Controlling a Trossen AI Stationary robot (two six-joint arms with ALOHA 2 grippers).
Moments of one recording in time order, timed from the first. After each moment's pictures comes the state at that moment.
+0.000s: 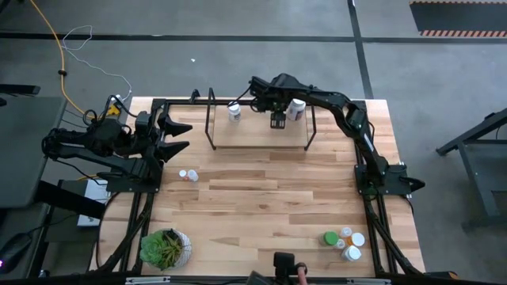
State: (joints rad) left arm -0.05 0.54 0.75 -0.06 -0.30 -0.36; right arm -0.50 2.24 2.11 -1.33 0.26 -0.43
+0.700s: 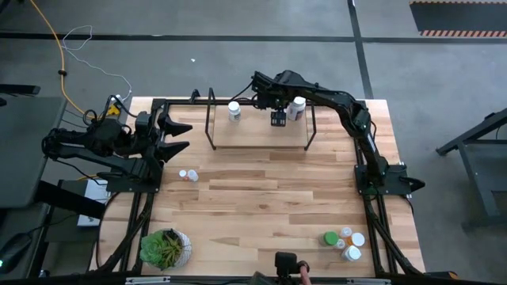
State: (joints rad) left arm -0.05 0.54 0.75 -0.06 -0.30 -0.35; right arm -0.50 2.17 2.11 -1.31 0.23 -0.45
